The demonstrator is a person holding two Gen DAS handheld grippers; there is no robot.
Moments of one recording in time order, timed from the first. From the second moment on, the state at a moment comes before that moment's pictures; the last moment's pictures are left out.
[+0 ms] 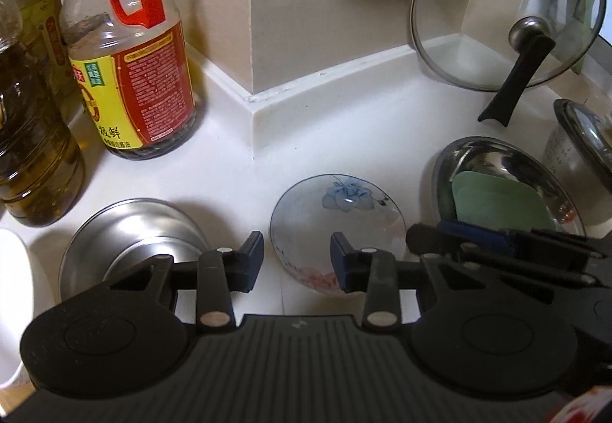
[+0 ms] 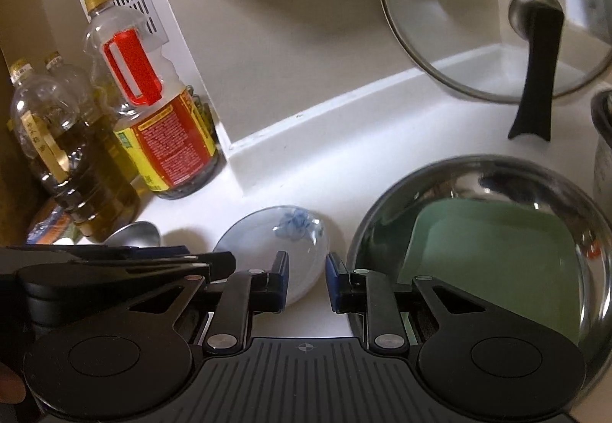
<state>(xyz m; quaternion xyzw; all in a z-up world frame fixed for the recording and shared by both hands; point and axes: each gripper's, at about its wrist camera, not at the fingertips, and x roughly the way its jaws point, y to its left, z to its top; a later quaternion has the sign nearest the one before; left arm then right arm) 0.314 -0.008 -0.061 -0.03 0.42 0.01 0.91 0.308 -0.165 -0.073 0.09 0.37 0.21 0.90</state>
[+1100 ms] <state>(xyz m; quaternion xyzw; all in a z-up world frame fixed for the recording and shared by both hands) 0.347 0.009 -0.086 -0.02 0.45 0.01 0.89 0.372 -0.121 -0.084 -0.02 0.45 0.18 0.87</state>
